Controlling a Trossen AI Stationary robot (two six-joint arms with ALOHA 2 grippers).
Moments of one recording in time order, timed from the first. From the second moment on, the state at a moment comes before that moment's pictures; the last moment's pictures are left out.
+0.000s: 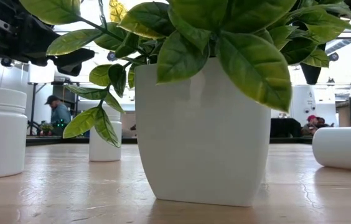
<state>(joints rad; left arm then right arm) -0.09 0.63 0.13 0.41 0.07 0.03 0.57 1.74 1.31 -1.10 0.18 -1.12</state>
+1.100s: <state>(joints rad) -0.09 0.62 0.13 0.41 0.06 0.03 0.63 1.82 1.31 -0.99 0.13 -1.14</state>
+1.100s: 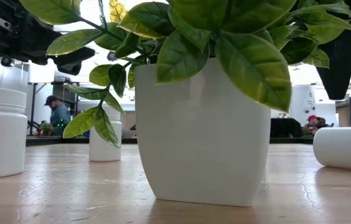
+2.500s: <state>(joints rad) -0.09 0.62 0.13 0.41 0.06 0.03 0.60 1.82 1.15 -0.79 0.13 -1.23</state>
